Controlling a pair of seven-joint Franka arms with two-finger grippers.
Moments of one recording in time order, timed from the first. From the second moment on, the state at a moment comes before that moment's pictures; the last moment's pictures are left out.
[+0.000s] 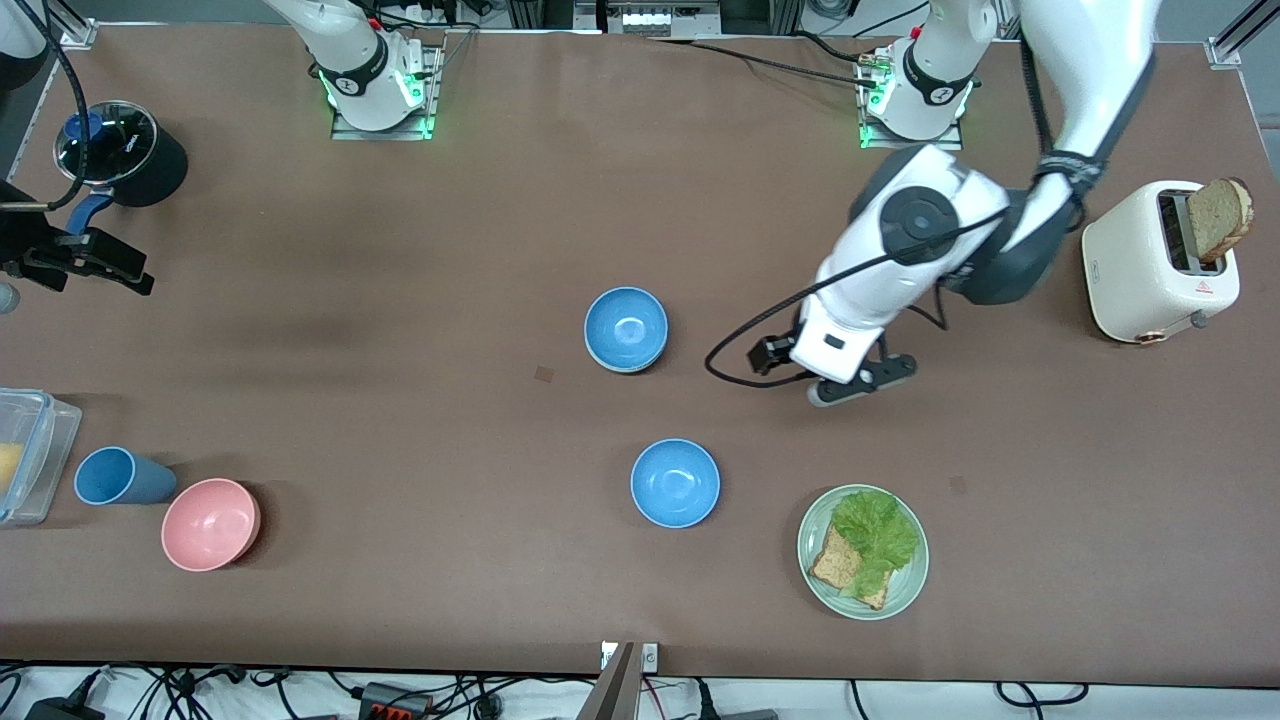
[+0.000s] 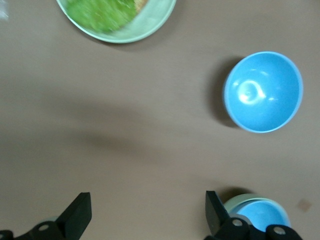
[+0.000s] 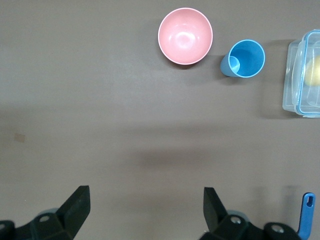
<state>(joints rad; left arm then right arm) 0.21 0.47 -0.75 -1.65 0.25 2.01 -0.89 -0.02 0.07 -0.04 -1.60 -0.02 1.69 -0.03</state>
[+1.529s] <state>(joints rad) 0.84 0.33 -1.13 -1.57 0.25 1.60 -0.36 -0.02 0.07 -0.04 -1.60 -0.02 1.69 -0.03</state>
